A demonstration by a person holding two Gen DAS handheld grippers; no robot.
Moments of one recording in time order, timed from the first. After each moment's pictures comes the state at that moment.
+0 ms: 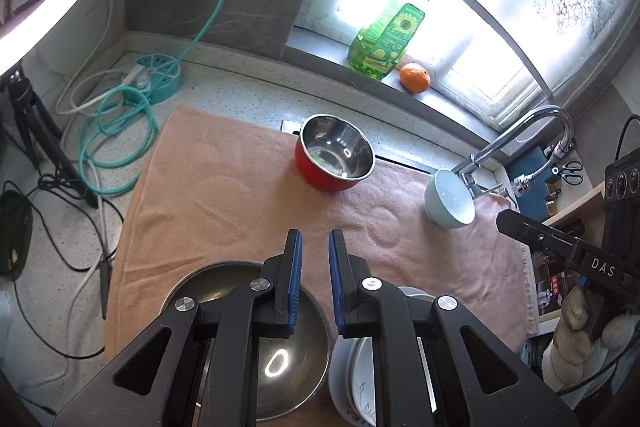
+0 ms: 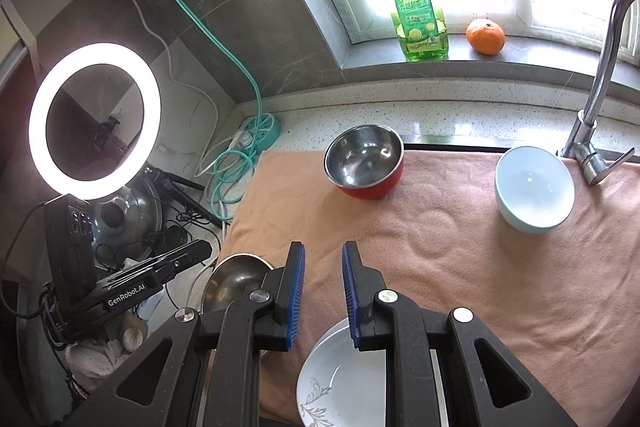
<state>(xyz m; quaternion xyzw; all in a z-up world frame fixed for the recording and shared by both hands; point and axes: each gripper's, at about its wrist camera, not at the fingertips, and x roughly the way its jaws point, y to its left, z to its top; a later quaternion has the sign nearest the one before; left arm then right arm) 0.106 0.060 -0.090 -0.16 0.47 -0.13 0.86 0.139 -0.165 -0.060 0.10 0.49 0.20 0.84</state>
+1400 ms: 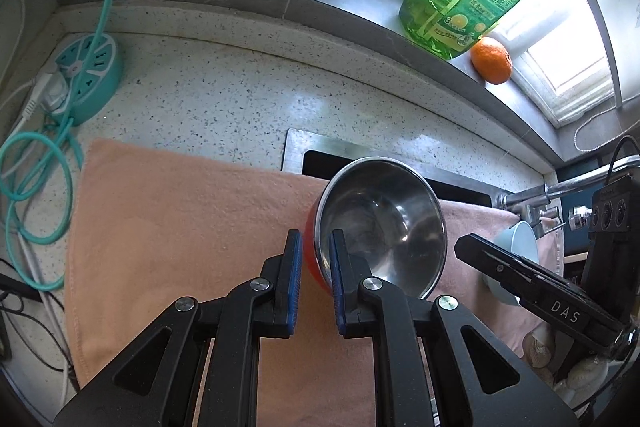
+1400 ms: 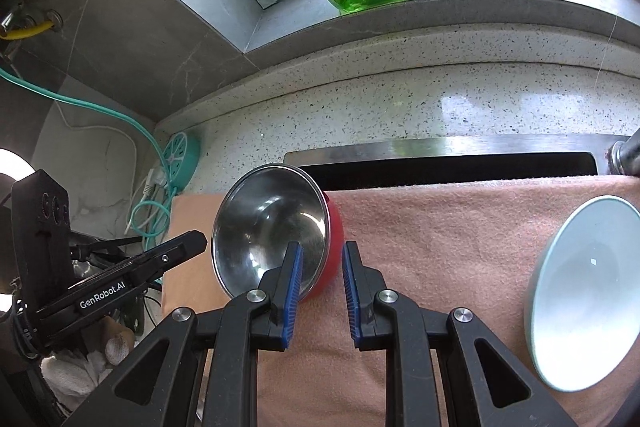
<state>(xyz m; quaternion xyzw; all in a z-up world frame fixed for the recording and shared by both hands) 0.283 0.029 -0.174 -0.14 0.58 -0.10 0.80 0.310 -0.178 -0.184 0.17 0.57 0.16 0.79</state>
